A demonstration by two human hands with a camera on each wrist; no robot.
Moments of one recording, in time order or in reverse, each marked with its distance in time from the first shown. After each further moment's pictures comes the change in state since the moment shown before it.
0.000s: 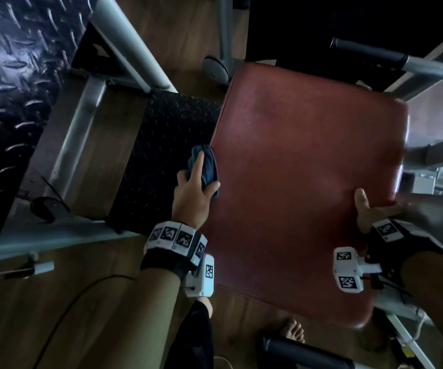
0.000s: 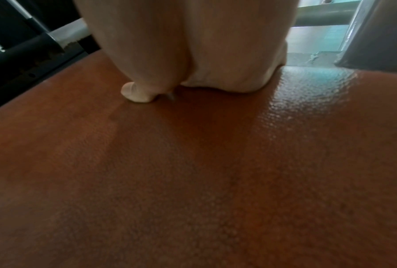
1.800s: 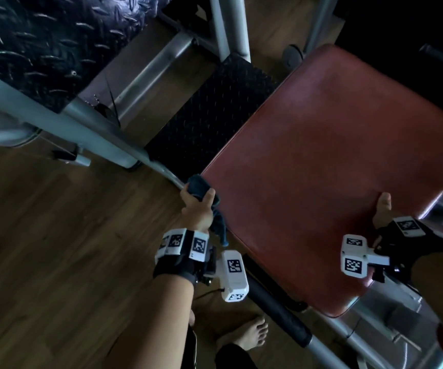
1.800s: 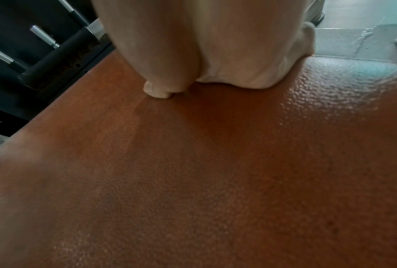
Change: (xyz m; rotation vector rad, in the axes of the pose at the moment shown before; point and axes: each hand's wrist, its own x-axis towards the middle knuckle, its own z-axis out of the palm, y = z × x) left_hand -0.152 -0.029 0.059 -0.753 0.313 -0.837; right_hand 0.011 0.002 -0.008 -0.543 -0.378 -0.280
